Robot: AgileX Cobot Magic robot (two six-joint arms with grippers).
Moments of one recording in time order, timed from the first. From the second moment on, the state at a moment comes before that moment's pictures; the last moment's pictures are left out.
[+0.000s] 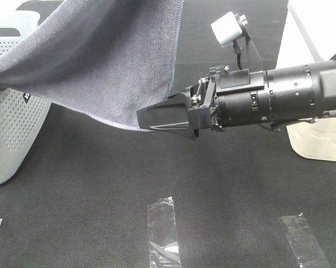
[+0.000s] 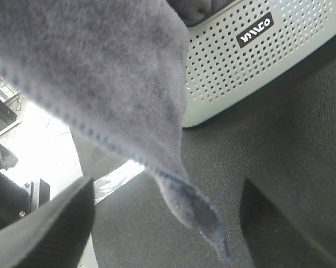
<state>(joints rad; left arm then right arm) -0.46 1.60 -1.79 -1.07 1.22 0.77 0.43 1.64 -0.72 1.73 0.82 -1.87</state>
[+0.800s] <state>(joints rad) -0.46 1.60 -1.79 -1.07 1.22 0.77 0.43 1.73 -0.79 1.74 0.85 -1.90</state>
